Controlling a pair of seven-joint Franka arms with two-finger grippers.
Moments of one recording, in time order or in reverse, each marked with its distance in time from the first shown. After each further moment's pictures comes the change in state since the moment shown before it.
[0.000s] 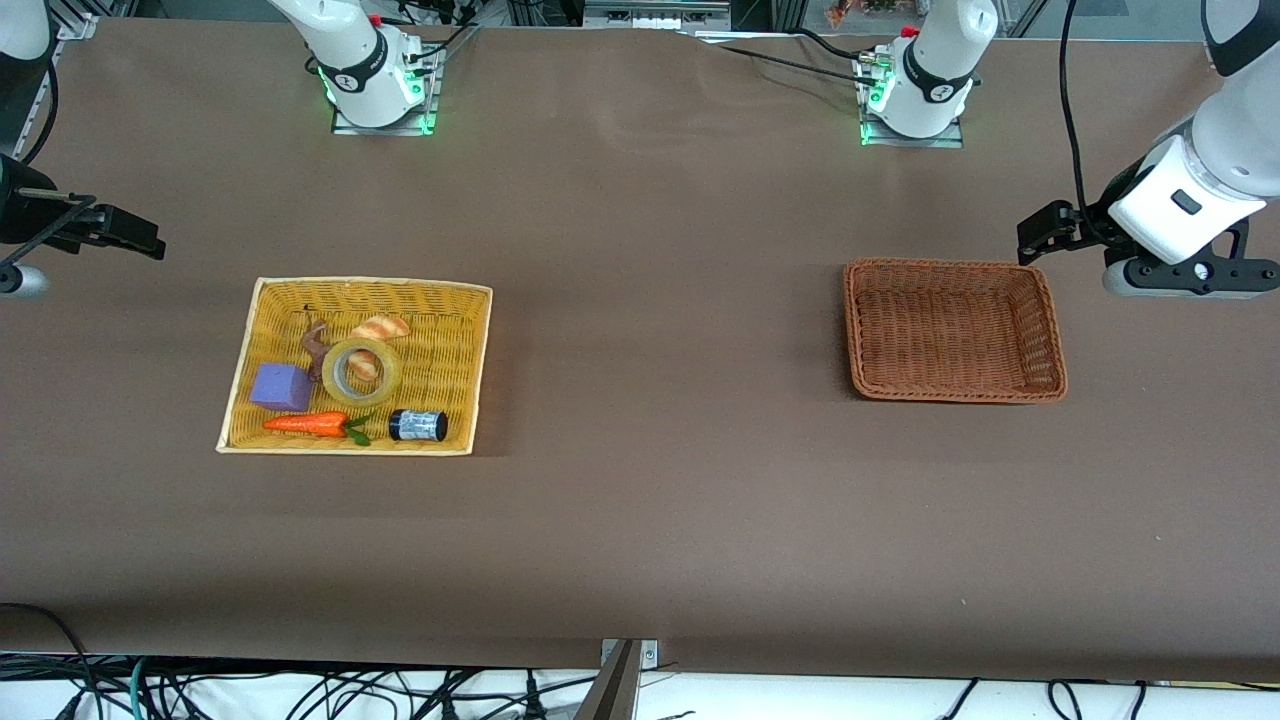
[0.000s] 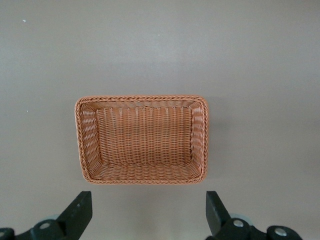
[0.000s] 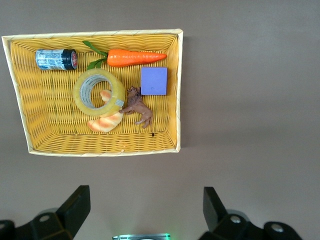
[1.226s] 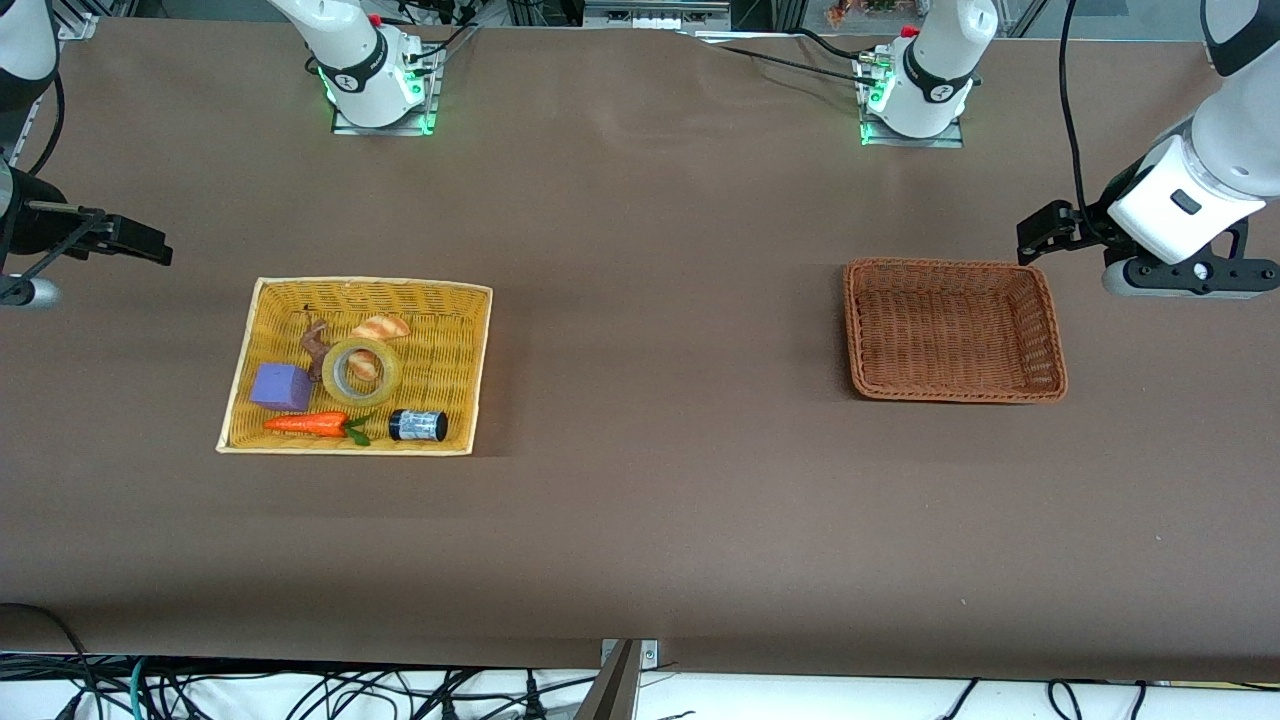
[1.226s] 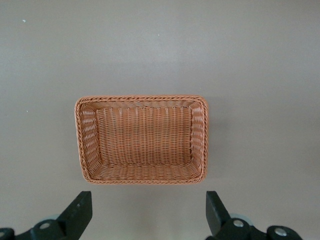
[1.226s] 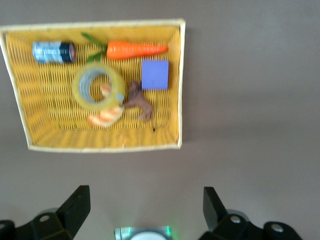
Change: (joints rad) left arm 0.000 0.000 0.000 0.000 0.000 0.000 0.000; right arm -0.001 0.019 0.001 0.029 0.005 -0.080 -0.001
